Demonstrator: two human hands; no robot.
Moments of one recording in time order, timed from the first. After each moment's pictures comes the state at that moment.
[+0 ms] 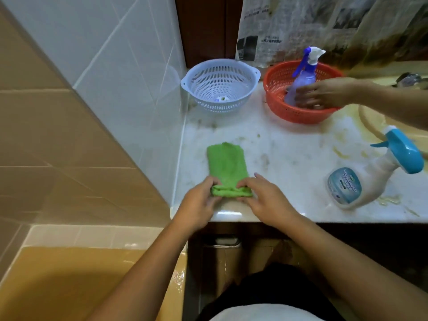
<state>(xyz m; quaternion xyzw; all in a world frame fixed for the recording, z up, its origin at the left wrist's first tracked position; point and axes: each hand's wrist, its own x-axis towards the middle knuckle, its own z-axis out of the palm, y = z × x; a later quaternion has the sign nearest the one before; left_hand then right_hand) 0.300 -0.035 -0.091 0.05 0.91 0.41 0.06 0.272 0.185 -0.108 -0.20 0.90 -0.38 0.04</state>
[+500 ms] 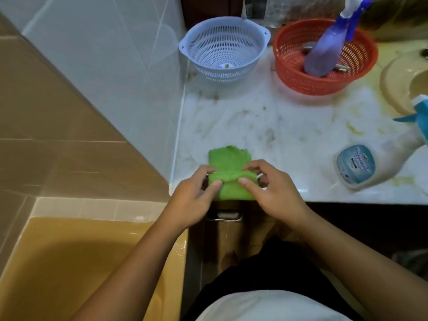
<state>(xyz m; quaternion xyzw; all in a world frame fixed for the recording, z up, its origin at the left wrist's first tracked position) 0.338 -0.041 -0.097 0.00 0.89 0.46 0.09 0.309 0.184 -0.098 -0.06 0.85 -0.52 0.09</state>
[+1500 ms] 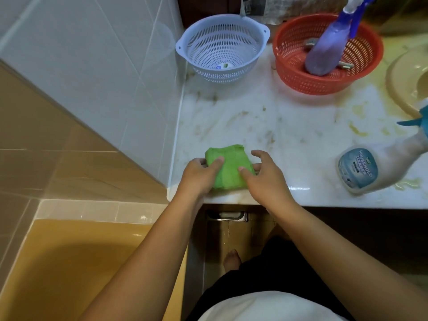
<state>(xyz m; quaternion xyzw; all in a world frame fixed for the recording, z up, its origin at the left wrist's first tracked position) 0.270 -0.007 -0.106 -0.30 0.73 0.61 0.12 0.276 0.164 -0.100 0.11 0.83 -0.53 0.16</state>
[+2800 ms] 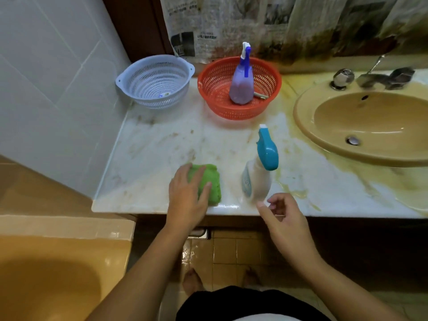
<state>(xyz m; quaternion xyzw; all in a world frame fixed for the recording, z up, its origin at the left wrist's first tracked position) 0.299 0.183 -0.113 -0.02 0.96 0.27 -0.08 0.352 0.426 -0.061 0.13 0.80 -0.59 0.06</state>
